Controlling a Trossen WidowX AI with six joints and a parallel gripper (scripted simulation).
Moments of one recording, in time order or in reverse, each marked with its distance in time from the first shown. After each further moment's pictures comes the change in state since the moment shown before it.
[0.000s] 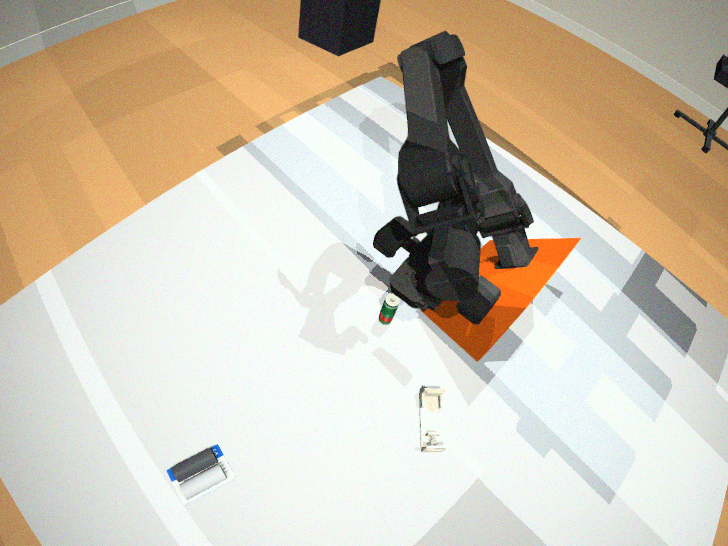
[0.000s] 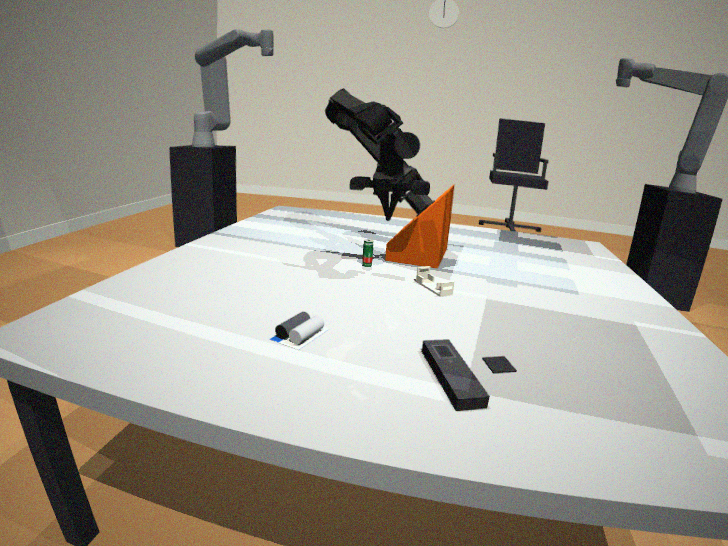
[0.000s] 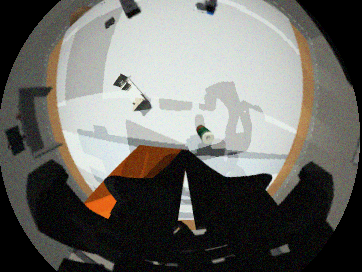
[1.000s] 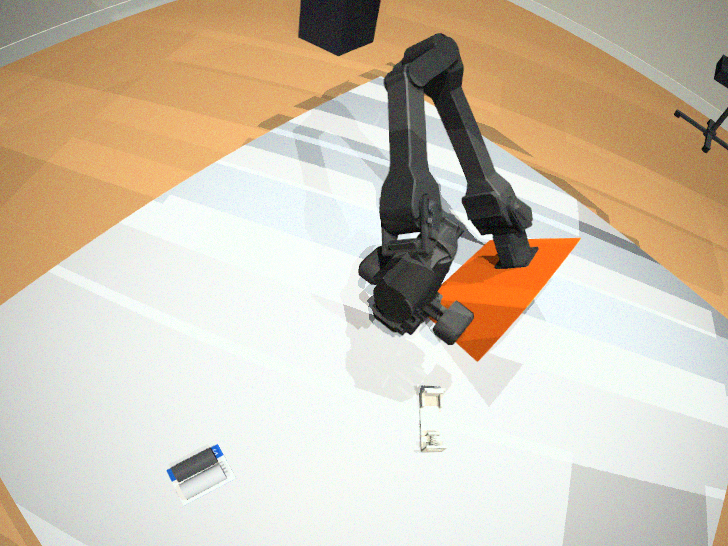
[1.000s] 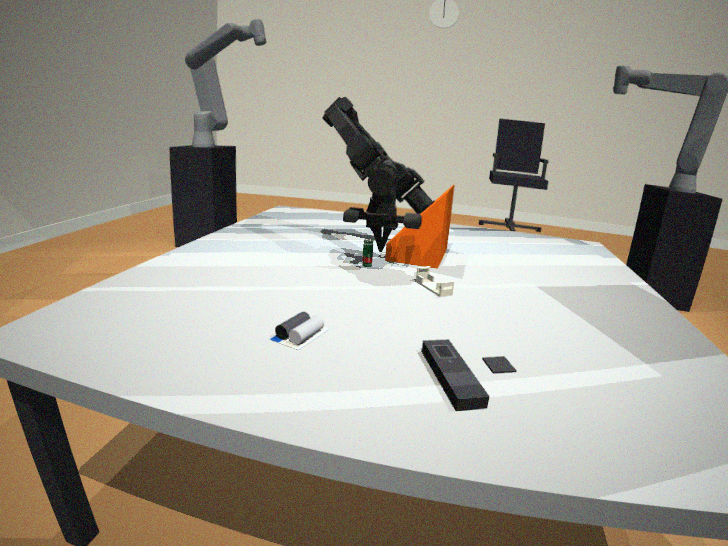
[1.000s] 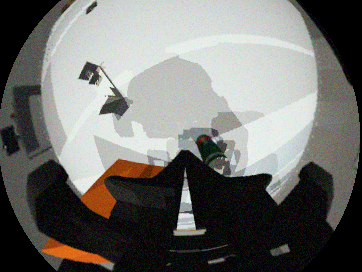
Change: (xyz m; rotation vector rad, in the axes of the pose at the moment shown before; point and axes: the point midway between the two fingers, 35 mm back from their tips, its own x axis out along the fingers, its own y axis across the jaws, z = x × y) arm 0.080 -0.015 0.000 -0.014 0.011 -0.015
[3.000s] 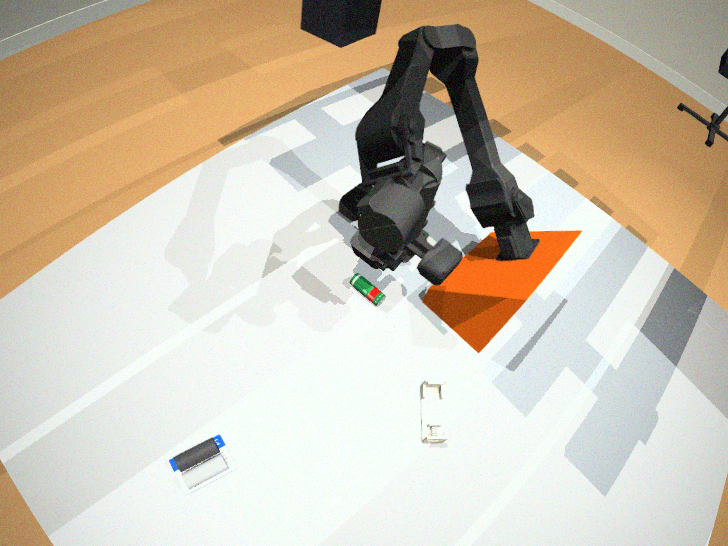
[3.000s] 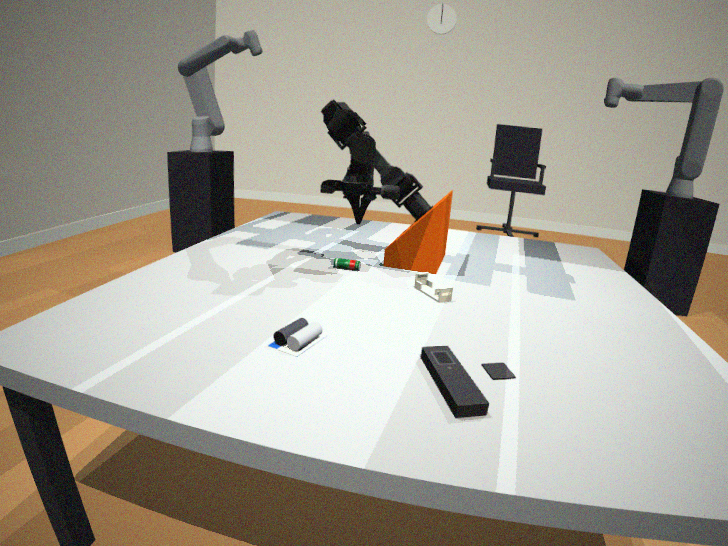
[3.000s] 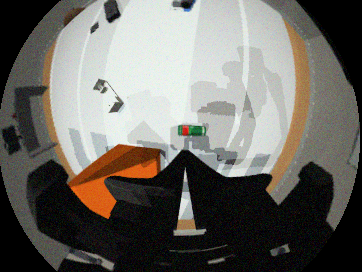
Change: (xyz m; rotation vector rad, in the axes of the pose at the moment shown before) arm -0.079 -0.057 -0.001 0.000 -0.005 -0.015
